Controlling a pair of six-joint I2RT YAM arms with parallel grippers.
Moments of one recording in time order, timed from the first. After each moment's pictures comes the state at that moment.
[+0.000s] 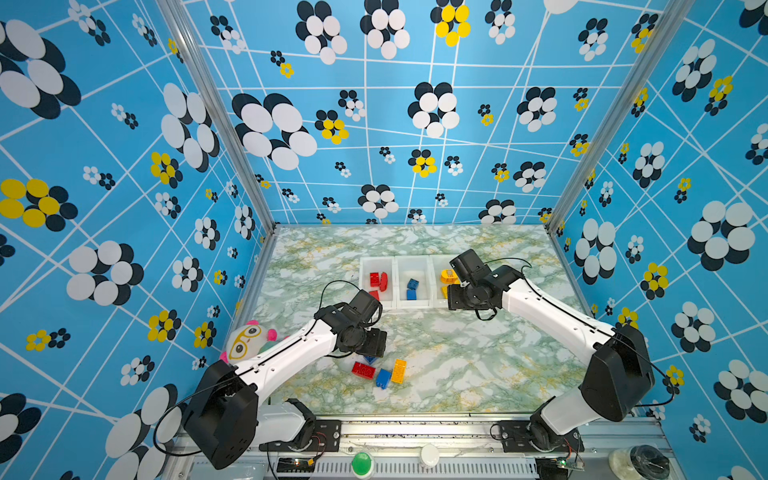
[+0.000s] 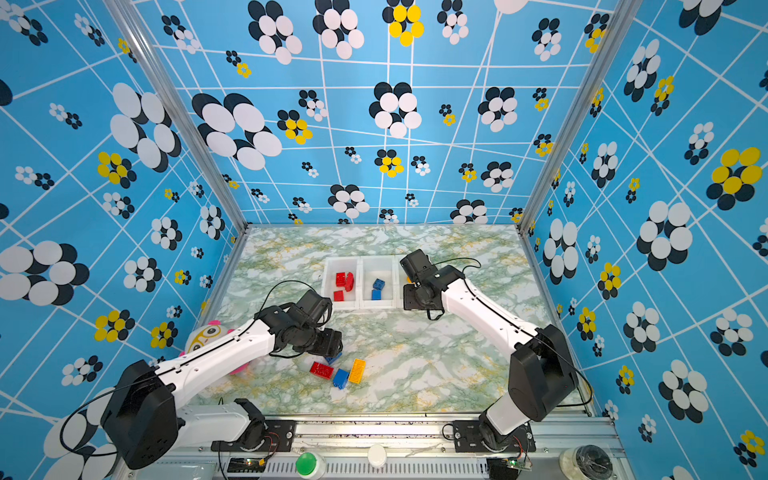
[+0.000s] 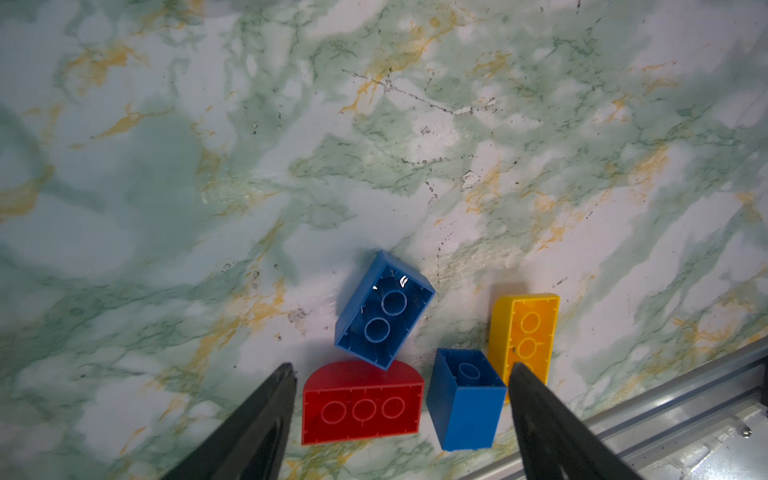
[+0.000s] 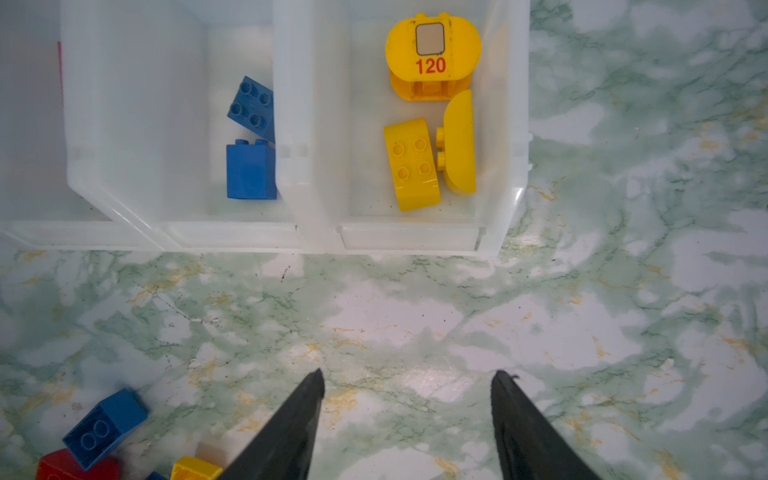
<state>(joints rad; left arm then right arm) -0.64 1.31 0.83 -0.77 0.11 -0.45 0.59 1.55 1.26 -0.85 0.18 0.51</state>
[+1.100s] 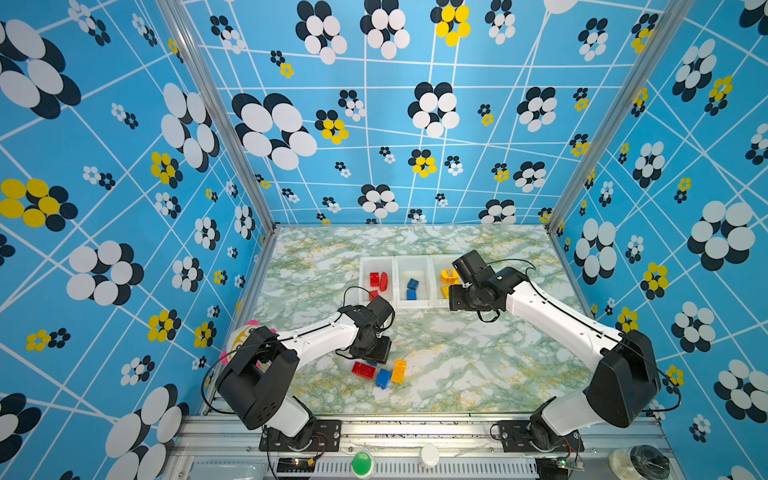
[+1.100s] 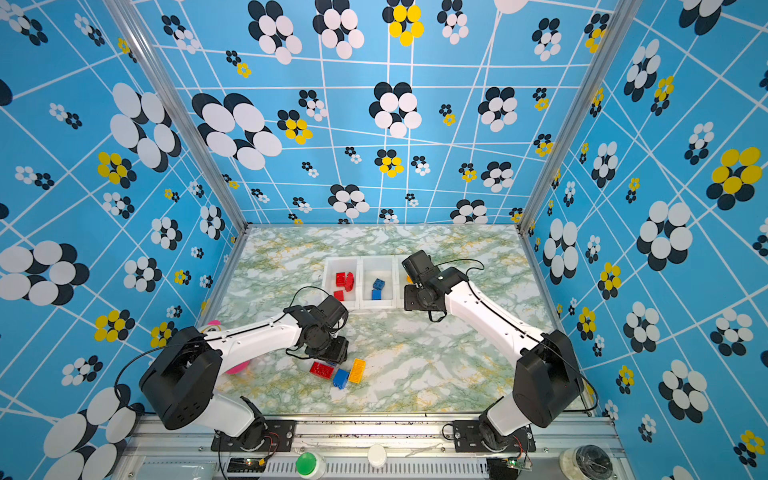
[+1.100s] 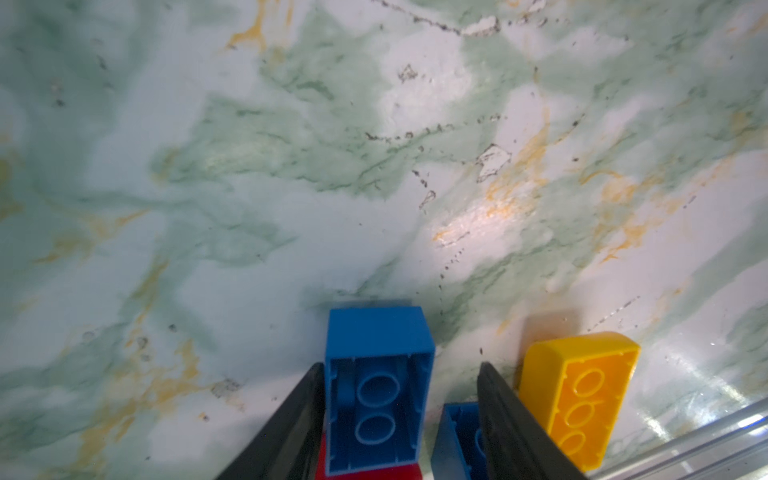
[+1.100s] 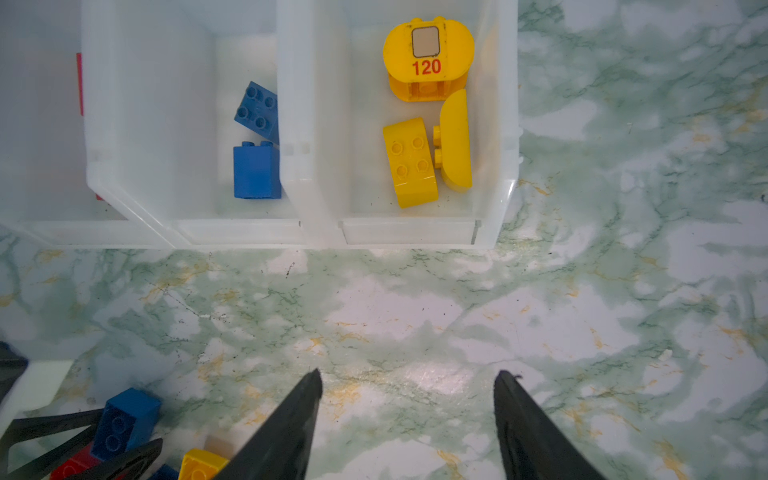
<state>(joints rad) -0.68 1.53 0.83 -0.69 0.13 -0.43 0.59 1.52 1.25 -0.86 0.18 0.52</state>
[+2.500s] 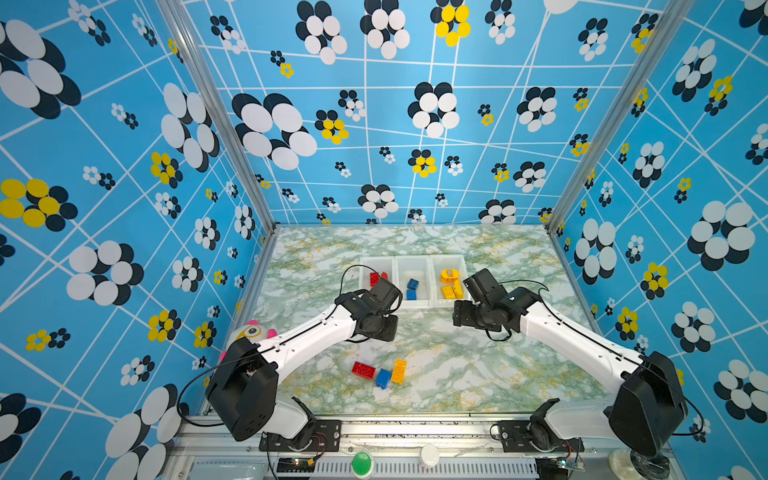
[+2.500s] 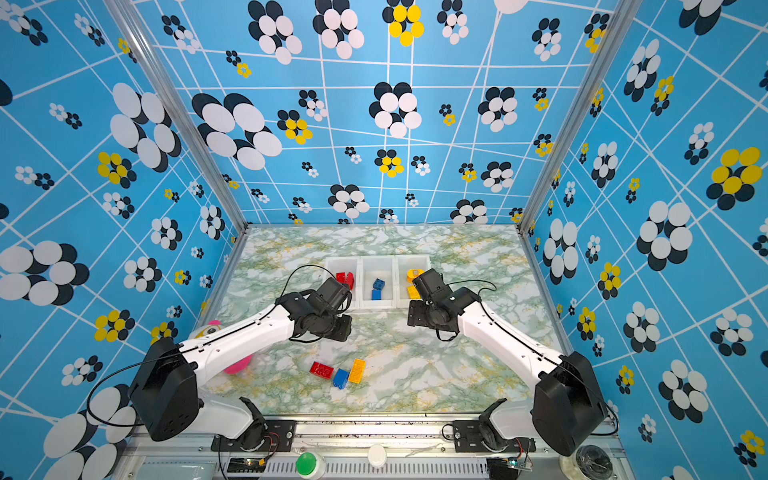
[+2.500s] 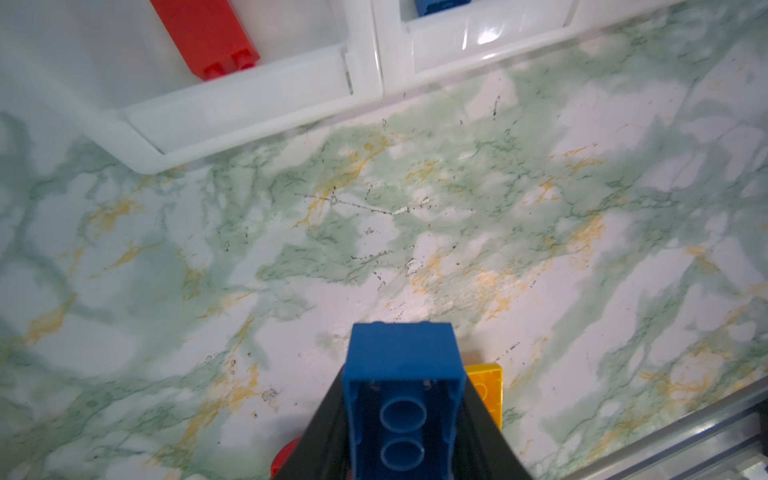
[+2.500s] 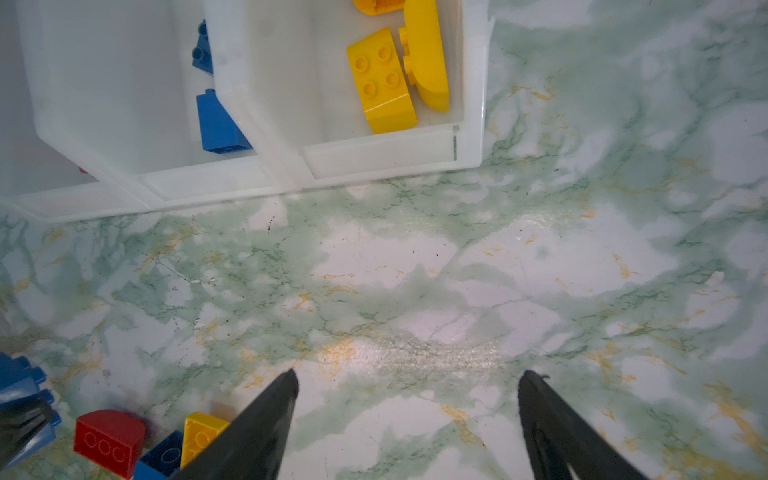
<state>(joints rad) -0.72 1.46 1.06 -0.74 0.01 -0.45 0.59 1.36 1.02 -0.79 0.12 0.64</state>
